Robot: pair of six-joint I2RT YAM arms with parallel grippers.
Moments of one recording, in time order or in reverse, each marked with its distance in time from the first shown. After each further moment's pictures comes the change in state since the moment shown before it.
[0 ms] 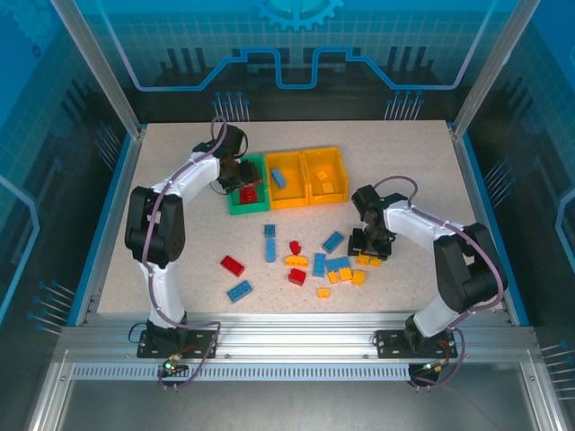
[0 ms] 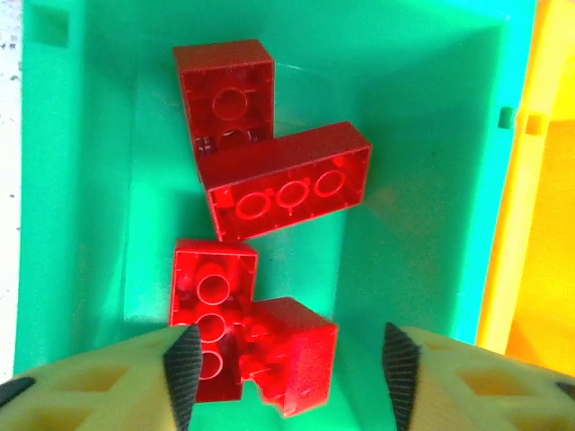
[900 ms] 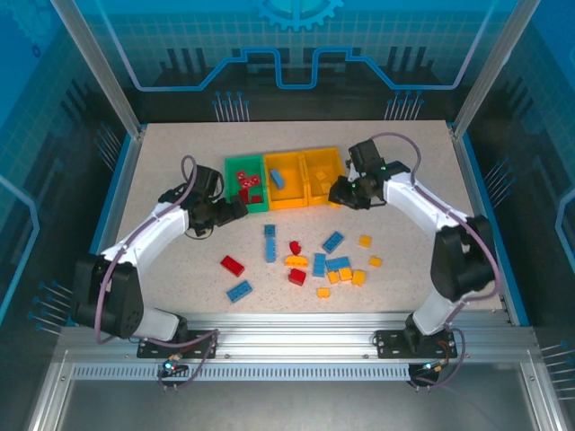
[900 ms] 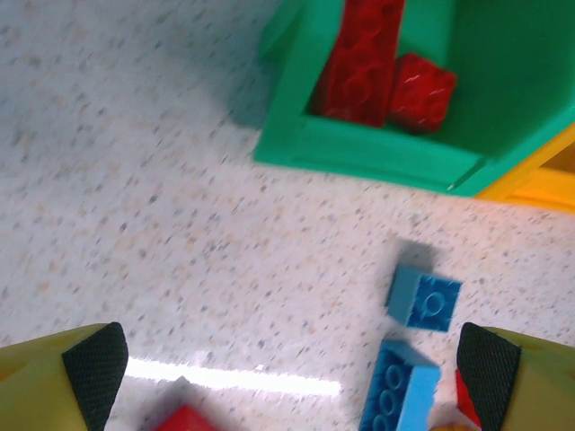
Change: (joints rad) left arm -0.003 -0.591 -0.614 0.037 -0.021 -0.055; right arm -0.039 0.133 0.391 0.215 -0.197 0.043
